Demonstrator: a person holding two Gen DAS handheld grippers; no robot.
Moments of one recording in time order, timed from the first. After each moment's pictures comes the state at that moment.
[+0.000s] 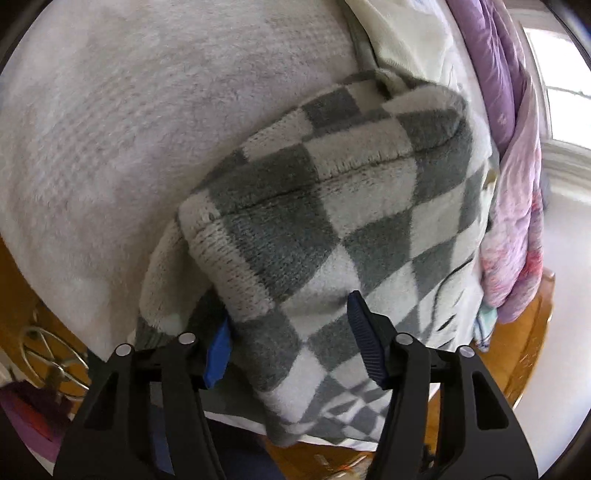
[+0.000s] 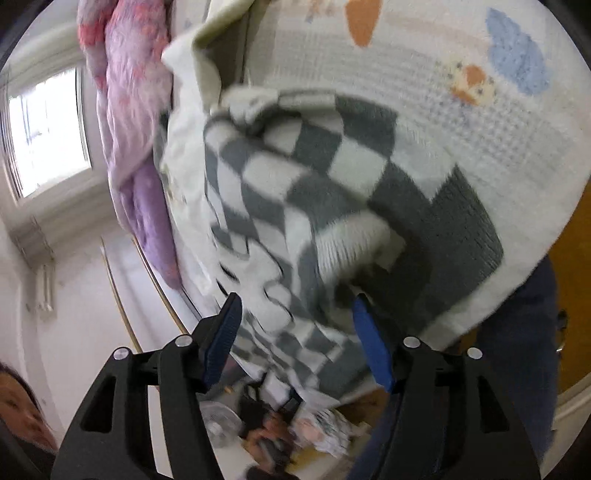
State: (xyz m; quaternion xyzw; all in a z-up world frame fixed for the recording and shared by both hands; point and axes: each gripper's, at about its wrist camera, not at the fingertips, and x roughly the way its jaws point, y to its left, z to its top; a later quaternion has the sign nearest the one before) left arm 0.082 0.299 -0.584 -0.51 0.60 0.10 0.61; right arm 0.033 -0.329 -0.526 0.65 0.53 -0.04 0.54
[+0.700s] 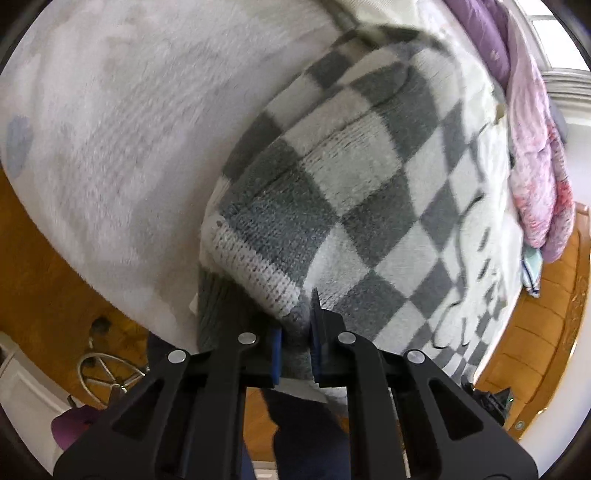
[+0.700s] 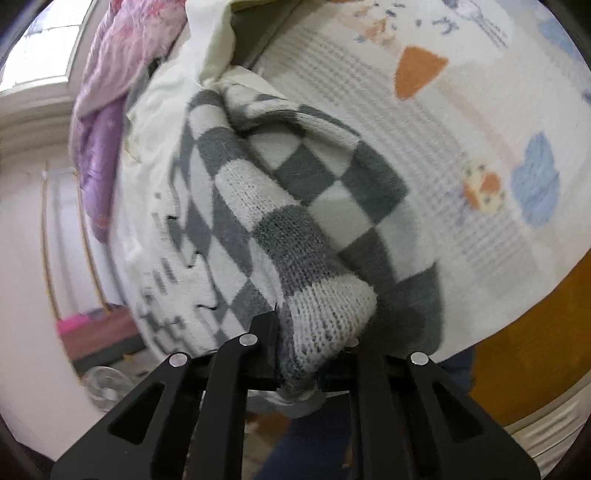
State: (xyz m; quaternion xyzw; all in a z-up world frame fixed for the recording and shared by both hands) left arm 0.064 0.267 -0.567 -0.40 0.66 0.08 0.63; right arm 0.078 -0.322 -0.540 0.41 0.66 -0.02 0.63
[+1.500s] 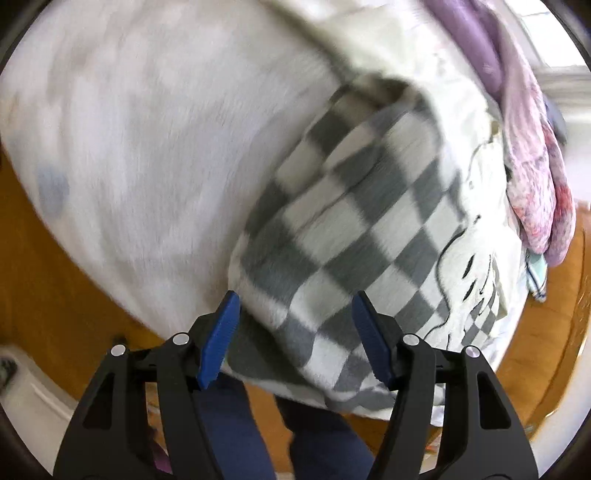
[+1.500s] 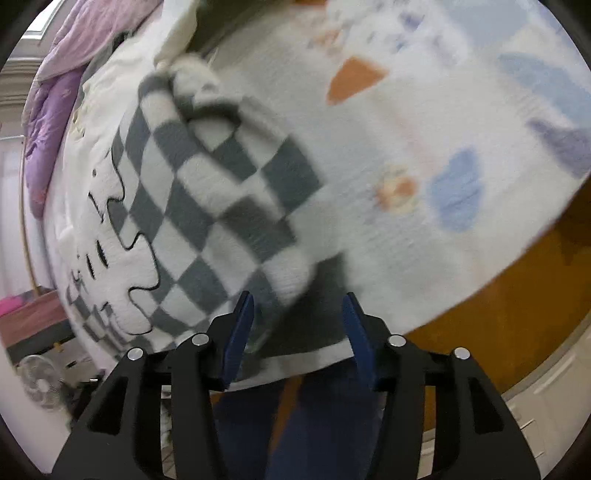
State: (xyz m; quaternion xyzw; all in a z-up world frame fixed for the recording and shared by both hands) left arm 0.080 0.313 -0.518 -0.35 0.64 0.08 0.68; right arm 0.065 -0.334 -0.499 0.29 0.70 -0.07 0.65
